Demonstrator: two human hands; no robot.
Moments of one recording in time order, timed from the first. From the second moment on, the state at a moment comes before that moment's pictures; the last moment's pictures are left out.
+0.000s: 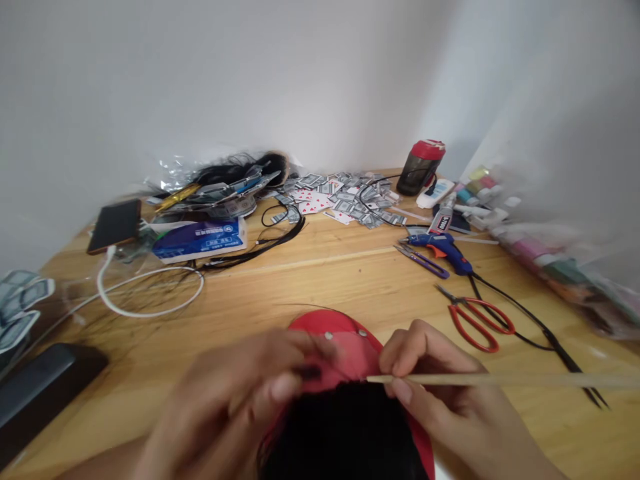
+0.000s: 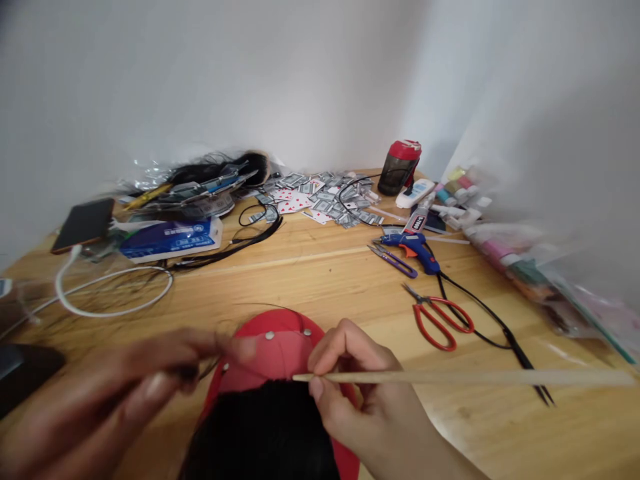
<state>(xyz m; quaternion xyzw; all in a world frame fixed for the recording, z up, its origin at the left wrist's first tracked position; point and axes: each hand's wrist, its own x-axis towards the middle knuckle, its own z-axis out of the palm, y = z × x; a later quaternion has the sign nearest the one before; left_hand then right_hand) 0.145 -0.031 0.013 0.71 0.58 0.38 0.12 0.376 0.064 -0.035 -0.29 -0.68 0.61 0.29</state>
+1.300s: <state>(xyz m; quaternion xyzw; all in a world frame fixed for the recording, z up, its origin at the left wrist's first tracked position) 0.180 0.016 0.056 0.73 0.58 0.04 0.35 0.368 0.065 -0.029 -0.27 -0.69 0.58 0.32</state>
